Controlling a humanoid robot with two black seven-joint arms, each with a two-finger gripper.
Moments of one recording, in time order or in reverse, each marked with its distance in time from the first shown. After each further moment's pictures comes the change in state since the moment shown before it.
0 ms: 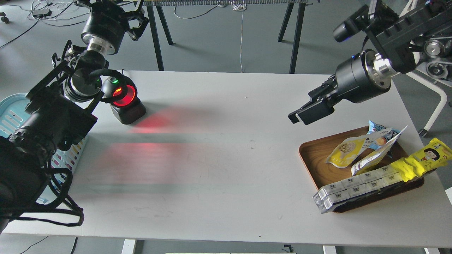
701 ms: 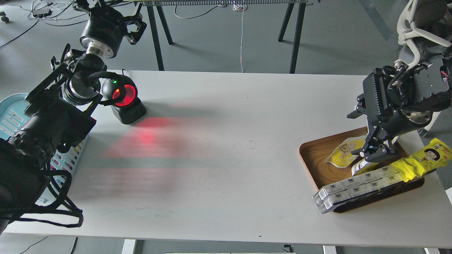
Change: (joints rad) left arm 0.000 0.011 0.000 0.010 0.001 0.010 0.006; right arm -0.026 -0.035 -0.276 0.021 -0.650 -0.323 0.000
